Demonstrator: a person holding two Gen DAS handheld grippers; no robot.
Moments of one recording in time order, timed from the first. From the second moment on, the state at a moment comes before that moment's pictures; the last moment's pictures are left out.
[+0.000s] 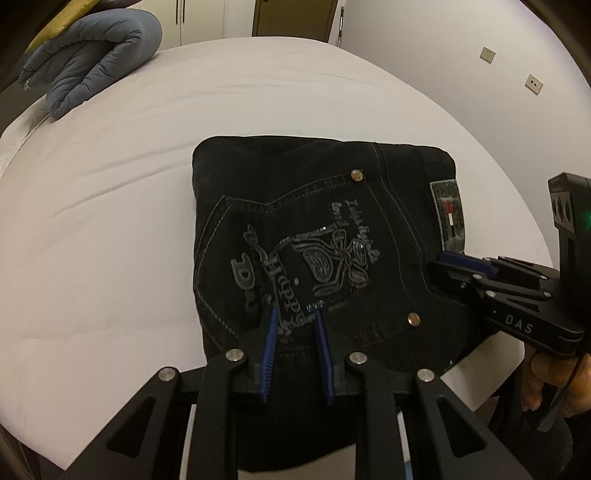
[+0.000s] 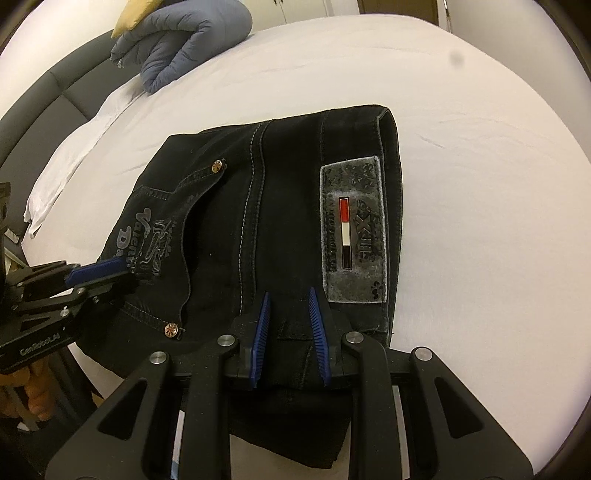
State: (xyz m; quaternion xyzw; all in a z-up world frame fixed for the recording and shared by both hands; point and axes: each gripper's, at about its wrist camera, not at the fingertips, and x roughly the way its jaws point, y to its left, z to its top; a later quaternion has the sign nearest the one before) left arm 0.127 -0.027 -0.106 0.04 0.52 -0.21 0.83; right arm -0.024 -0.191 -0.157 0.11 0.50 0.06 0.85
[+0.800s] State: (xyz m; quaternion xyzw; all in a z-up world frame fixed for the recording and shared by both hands) left arm 0.076 -0.037 -0.093 0.03 0.45 -0.22 0.86; right arm -0.072 -0.178 -0.135 0.13 0.44 0.02 0.89
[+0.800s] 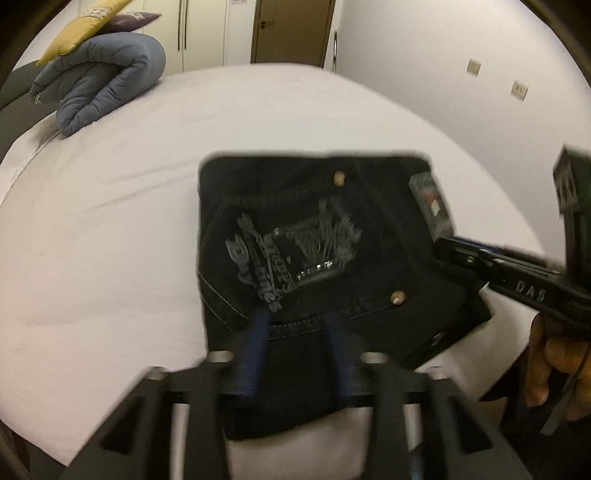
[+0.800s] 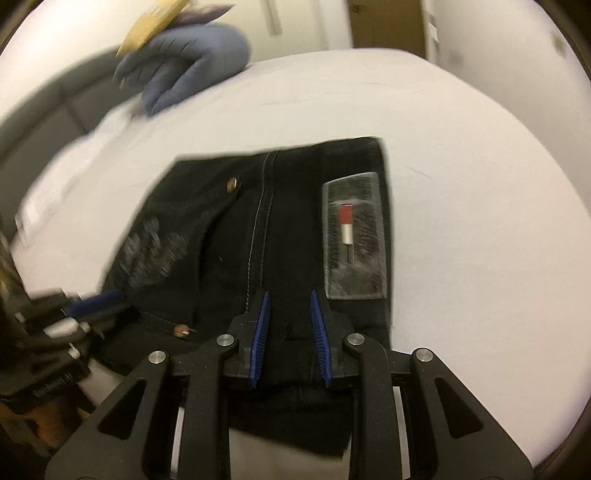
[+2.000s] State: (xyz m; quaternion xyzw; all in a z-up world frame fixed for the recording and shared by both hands) left arm 0.172 -0.049 -0.139 -0.01 0.58 -0.22 0.78; right arm -0.016 -0.257 -0.200 0.41 0.52 0.11 0.74
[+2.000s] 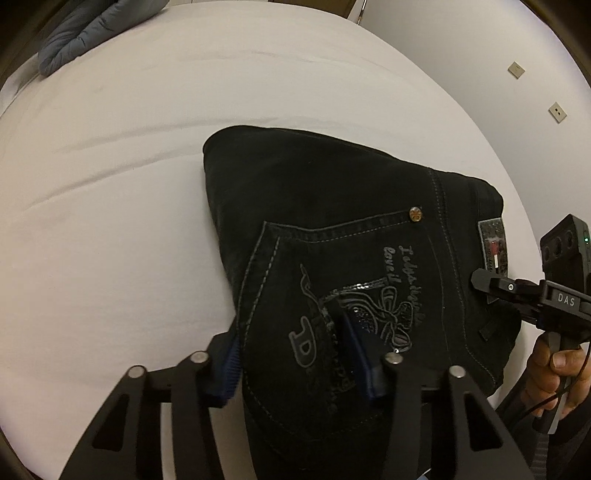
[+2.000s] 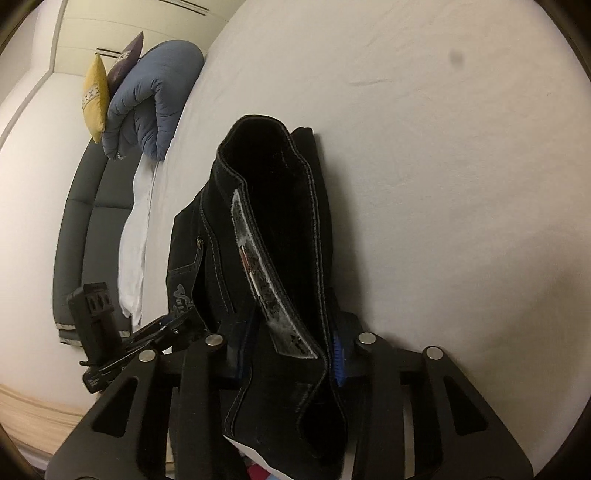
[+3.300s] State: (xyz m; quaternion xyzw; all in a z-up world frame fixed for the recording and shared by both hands) left arm 0.238 -0.129 -0.112 0.03 0.54 -0.21 0.81; right arm 0.069 -0.314 -0.123 0.33 0.48 0.08 0.81
